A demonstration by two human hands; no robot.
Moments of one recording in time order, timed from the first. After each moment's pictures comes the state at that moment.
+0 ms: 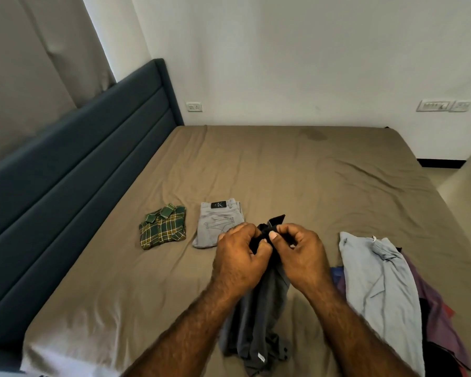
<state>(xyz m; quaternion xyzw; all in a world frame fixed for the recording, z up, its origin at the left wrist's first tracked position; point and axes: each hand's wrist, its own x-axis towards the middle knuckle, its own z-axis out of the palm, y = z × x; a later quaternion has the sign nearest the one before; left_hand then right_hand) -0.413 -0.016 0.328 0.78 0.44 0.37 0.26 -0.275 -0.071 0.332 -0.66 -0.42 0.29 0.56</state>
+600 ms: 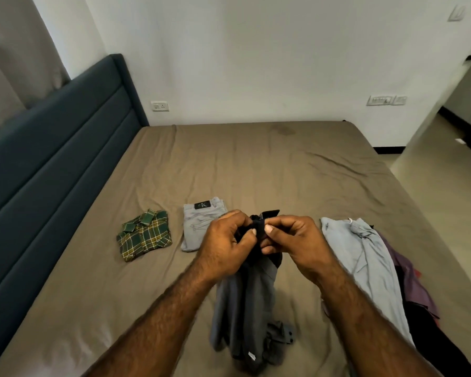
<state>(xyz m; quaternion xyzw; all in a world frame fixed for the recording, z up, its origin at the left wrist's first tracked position) -0.502 0.054 0.339 0.83 0.28 0.36 0.34 -0.339 -0.046 0.347 -0.55 -0.39 0.43 0.60</state>
